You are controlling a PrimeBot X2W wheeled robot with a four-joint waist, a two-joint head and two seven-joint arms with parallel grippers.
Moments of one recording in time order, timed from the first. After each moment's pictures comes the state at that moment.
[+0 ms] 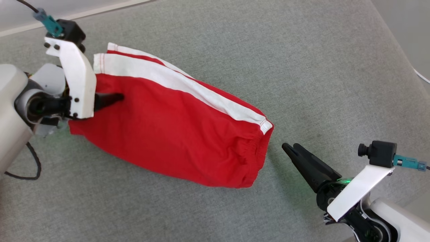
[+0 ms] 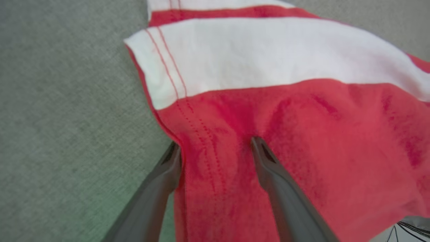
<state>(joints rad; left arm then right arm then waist) -1.32 0.72 -1.23 0.57 -1.32 -0.13 0.73 -0.61 -0.54 0.98 0.10 1.60 0.13 -0.13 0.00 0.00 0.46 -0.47</state>
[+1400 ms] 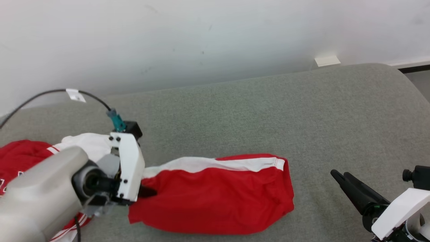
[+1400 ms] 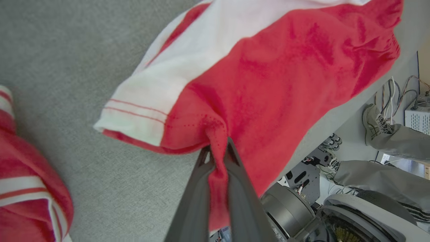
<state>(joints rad) -1.02 0.68 -1.27 0.39 -1.47 -0.01 0.83 -0.46 -0.72 0.93 0.15 1.63 0.13 -0.09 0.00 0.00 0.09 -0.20</state>
